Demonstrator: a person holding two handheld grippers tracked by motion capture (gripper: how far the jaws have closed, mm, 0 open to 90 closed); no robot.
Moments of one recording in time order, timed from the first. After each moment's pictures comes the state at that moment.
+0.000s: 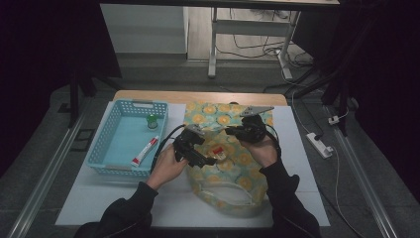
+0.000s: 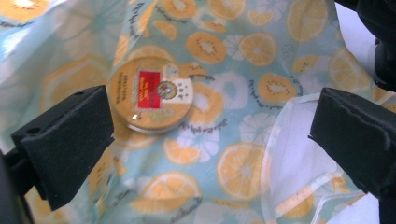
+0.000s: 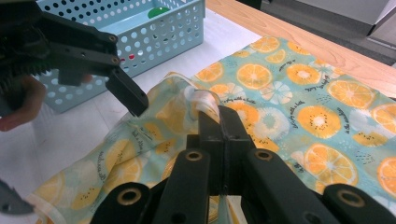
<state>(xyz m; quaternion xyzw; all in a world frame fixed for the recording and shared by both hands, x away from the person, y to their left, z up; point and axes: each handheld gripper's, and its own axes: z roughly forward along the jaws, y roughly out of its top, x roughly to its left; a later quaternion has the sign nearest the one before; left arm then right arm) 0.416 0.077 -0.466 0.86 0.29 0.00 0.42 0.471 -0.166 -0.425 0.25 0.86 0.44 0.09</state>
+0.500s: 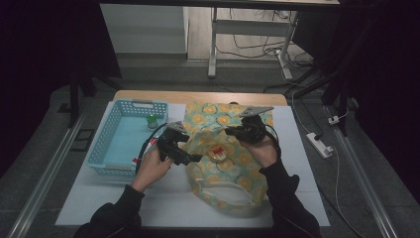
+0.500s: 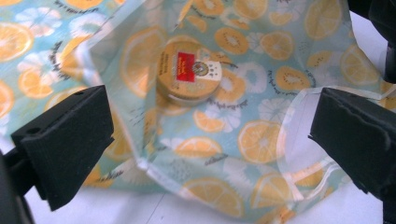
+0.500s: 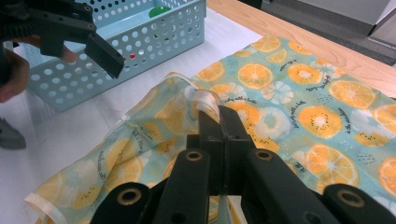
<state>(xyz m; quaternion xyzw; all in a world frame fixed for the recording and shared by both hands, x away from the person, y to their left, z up) 0.406 0.119 -0.461 0.85 0.32 0.02 0.42 0.470 -0.165 -0.425 0.25 0.86 0.44 0.09</state>
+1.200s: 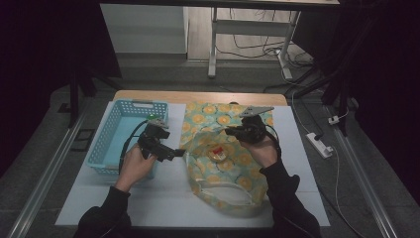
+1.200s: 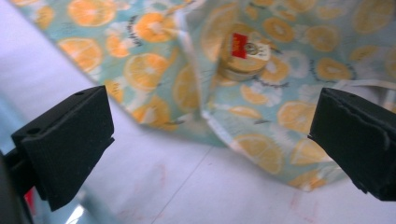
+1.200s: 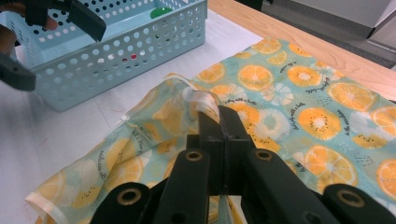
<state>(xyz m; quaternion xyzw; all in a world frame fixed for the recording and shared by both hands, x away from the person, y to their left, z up) 0.398 0.166 -0.452 0.83 0.39 0.06 0.39 0.468 -0.165 -0.423 0.24 0.86 0.44 0.10</state>
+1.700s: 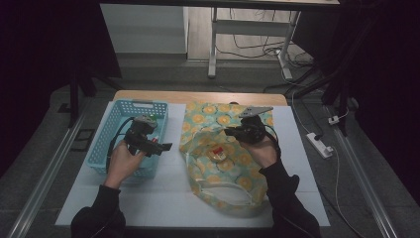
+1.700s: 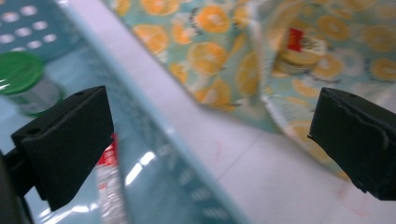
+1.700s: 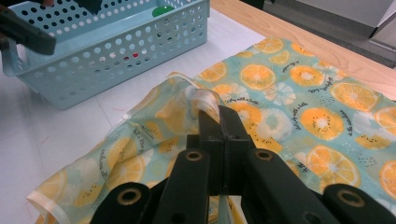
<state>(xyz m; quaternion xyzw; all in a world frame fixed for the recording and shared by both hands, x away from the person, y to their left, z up) 0.398 0.204 -0.451 0.82 0.44 0.11 0.36 0.467 -0.164 -0.424 0.24 0.86 0.44 0.09</state>
